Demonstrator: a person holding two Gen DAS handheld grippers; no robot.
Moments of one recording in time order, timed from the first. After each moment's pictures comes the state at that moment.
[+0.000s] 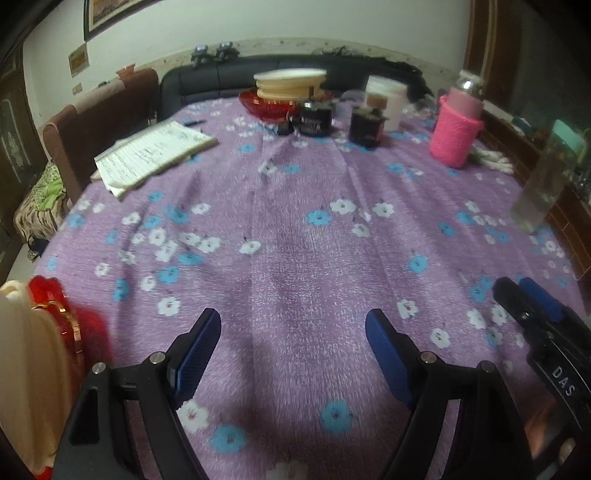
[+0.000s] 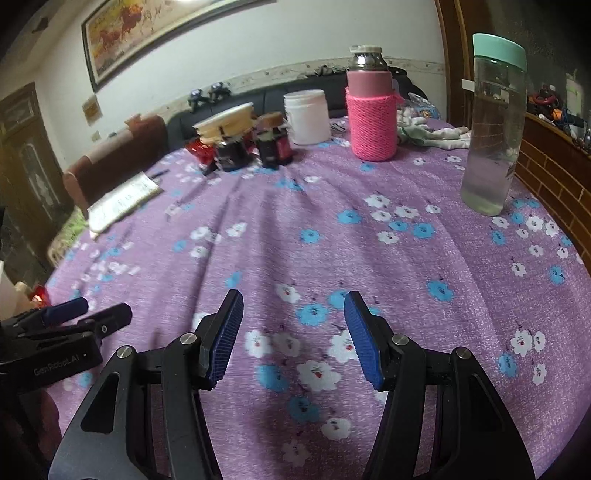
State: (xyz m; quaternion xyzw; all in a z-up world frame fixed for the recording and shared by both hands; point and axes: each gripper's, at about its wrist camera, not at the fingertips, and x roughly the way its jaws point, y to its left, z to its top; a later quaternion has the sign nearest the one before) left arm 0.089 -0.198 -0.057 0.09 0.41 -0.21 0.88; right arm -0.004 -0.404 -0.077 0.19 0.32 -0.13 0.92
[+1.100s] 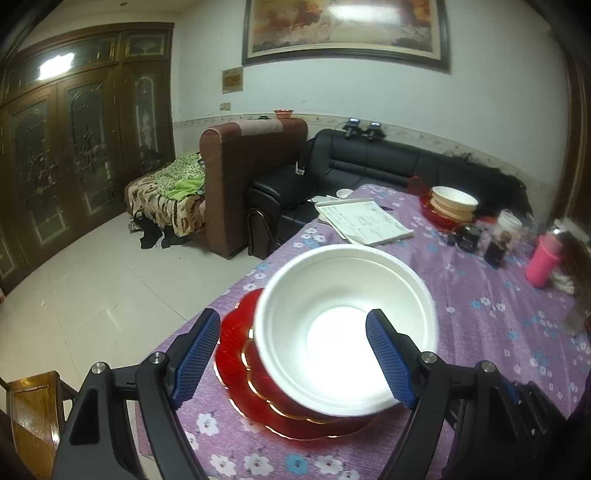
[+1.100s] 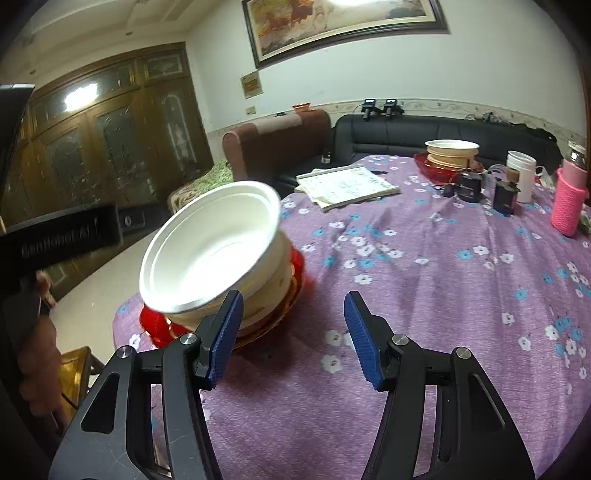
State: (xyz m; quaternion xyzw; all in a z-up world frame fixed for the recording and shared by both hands) left arm 0.031 0.027 0.024 -0.03 0.29 0.00 0.96; right arm -0.002 -0.157 -0.029 0.09 0.27 0.13 0.95
